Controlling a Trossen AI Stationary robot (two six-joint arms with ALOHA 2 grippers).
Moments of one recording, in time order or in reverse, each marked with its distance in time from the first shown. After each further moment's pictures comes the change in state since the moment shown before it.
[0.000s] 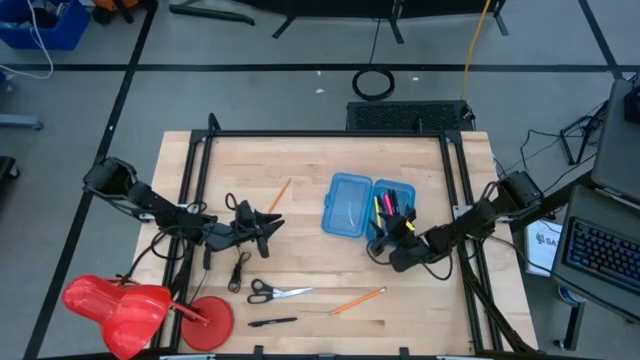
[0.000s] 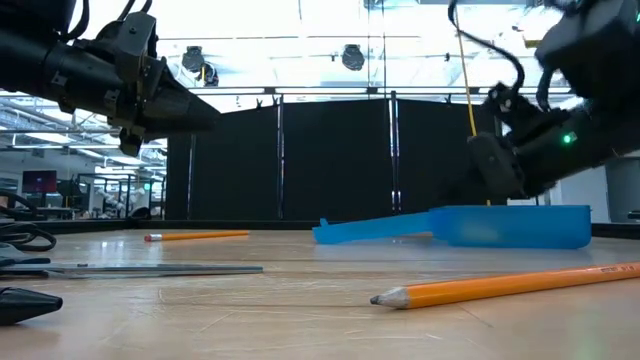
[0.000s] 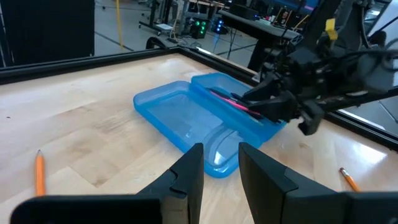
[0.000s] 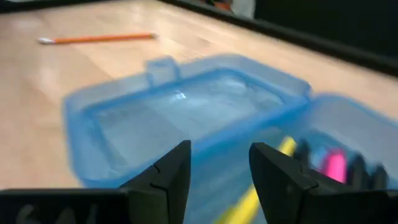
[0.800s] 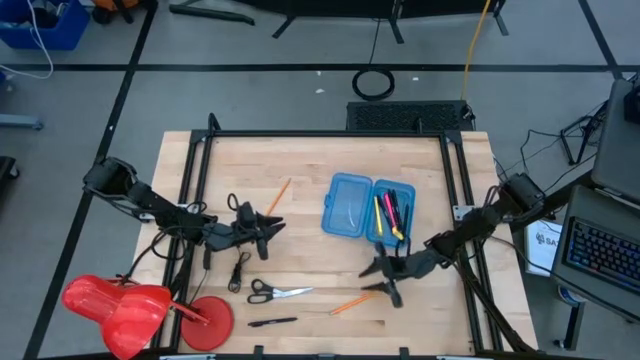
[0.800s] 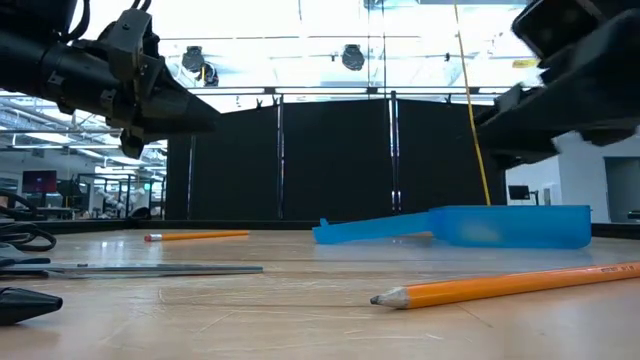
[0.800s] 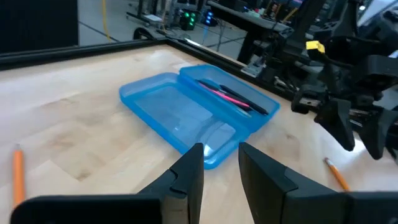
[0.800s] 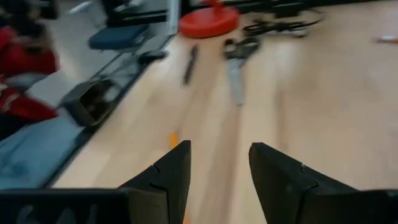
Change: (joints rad) left arm 0.000 0.000 0.000 -0.009 0.063 -0.019; right arm 0.125 0.000 0.000 0.518 -0.847 -0.485
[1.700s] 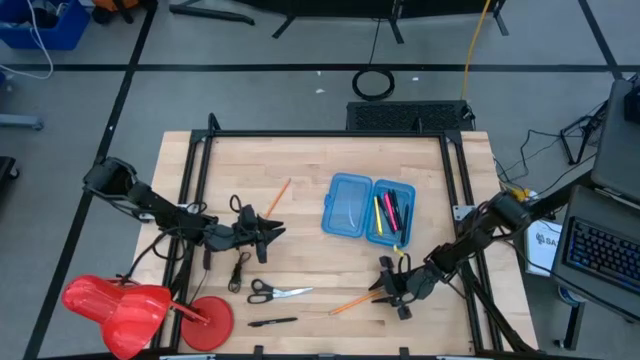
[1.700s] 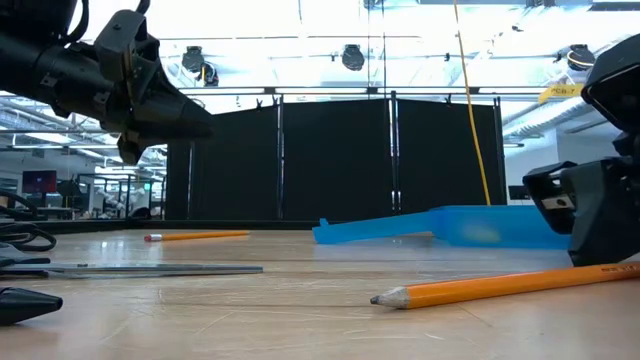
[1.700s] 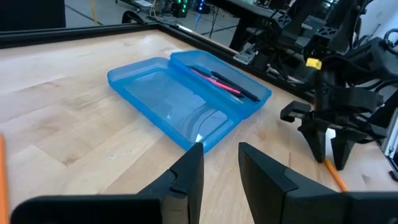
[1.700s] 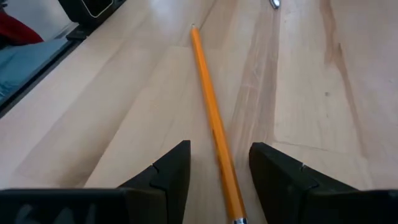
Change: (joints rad) left arm -0.007 0.003 0.000 -0.037 0.050 -0.045; right arm 0.139 0.201 0.000 -0.033 0.069 0.048
